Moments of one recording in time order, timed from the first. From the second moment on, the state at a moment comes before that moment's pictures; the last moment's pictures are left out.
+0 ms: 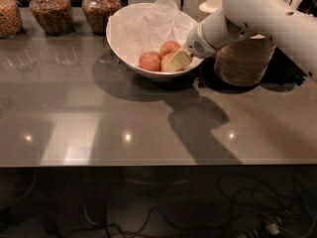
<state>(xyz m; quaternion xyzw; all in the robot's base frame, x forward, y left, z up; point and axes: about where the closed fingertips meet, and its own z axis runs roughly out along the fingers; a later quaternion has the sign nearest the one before) 0.695 -0.073 0.880 -0.45 0.81 0.10 0.36</state>
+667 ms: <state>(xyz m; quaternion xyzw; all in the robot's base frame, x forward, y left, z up) 0.694 -0.057 0.863 -0.45 0.81 0.13 0.35</state>
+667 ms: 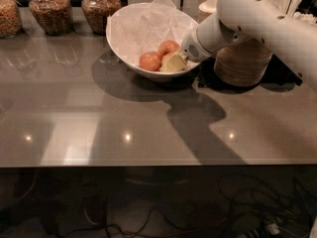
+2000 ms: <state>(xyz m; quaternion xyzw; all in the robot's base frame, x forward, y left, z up) 0.702 -0.064 0.917 -0.49 0.78 0.10 0.38</state>
